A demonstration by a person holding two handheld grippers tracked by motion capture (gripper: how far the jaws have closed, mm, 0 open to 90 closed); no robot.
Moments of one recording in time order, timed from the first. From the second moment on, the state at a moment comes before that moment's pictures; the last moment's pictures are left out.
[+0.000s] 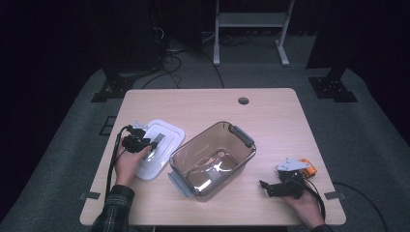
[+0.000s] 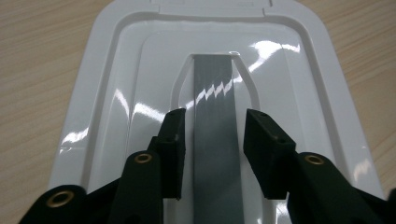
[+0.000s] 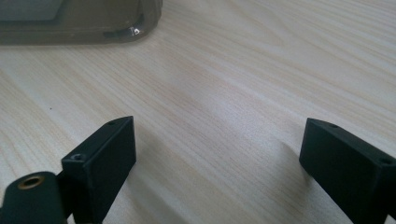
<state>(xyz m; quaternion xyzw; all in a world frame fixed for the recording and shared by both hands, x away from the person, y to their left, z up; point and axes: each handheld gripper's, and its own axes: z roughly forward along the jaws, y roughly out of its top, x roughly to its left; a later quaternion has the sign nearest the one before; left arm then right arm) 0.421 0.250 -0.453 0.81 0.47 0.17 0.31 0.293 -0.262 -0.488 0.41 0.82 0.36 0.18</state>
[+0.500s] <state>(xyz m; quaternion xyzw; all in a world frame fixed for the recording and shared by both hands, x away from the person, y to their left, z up) 0.410 0.251 -0.446 0.81 0.46 0.18 0.32 0.293 -0.262 -0.487 0.41 0.82 0.36 0.17</state>
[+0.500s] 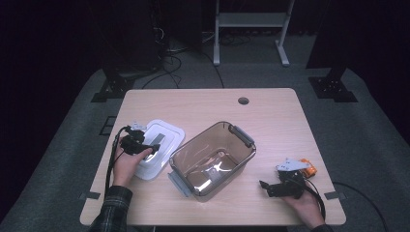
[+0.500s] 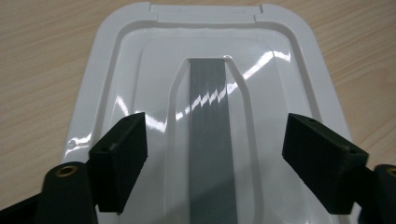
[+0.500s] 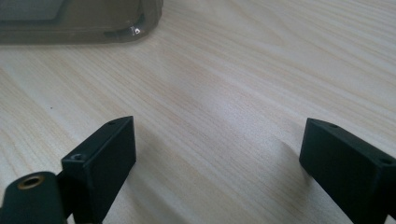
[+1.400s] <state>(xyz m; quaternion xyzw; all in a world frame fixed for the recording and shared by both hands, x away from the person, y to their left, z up) 0.318 0.230 -0.440 0.83 0.41 0.18 0.34 0.293 -0.263 -0.488 0.41 0.82 0.36 0.17</state>
